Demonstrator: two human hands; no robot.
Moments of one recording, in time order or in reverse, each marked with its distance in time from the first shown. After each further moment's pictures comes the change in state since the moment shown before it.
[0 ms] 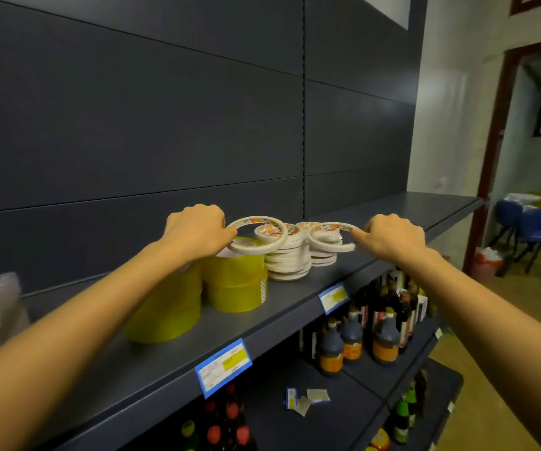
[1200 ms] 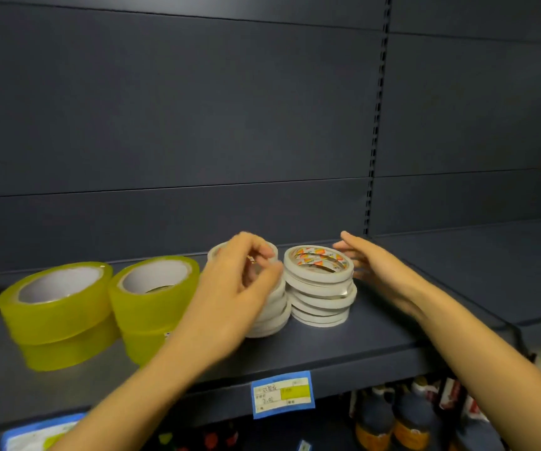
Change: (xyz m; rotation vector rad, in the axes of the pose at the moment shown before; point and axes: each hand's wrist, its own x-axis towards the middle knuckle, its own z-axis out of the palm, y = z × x) left_hand 0.032 0.163 0.069 -0.707 0.357 -0.253; right_hand 0.169 0.014 0.123 1.410 -0.839 -0.343
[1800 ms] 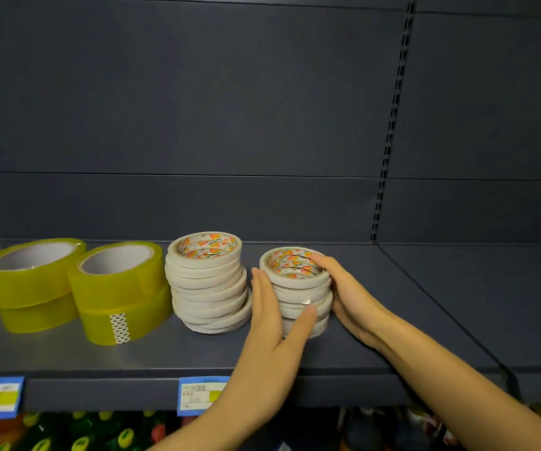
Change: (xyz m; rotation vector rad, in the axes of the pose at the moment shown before) left_hand -0.021 0.001 0.133 -0.223 0.042 -0.357; right_hand 0.010 0.034 -0.007 0.278 -0.329 0.001
